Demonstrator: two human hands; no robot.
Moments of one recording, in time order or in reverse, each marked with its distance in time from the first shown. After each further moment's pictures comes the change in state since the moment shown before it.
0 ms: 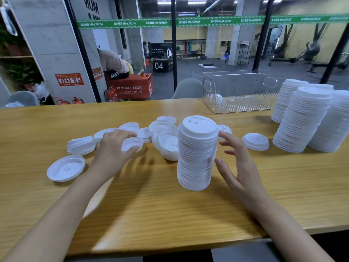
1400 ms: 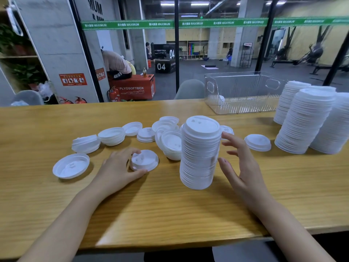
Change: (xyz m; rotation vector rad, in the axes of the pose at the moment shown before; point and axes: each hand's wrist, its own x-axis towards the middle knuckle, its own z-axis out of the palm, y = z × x) left_hand -0.035 -0.008 0.005 -0.016 -0.265 -0.101; right_hand 0.000 0.000 -0.001 -0.012 0.001 0.026
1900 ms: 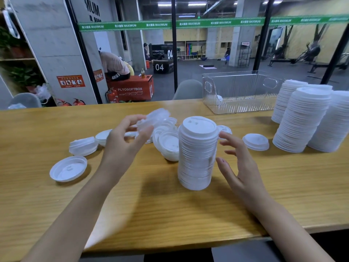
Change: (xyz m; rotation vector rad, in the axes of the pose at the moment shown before) left_hand 0.004 0.077 -0.025 -0.600 0.352 0.138; right_hand 0.000 -0.001 0.000 0.016 0.016 0.002
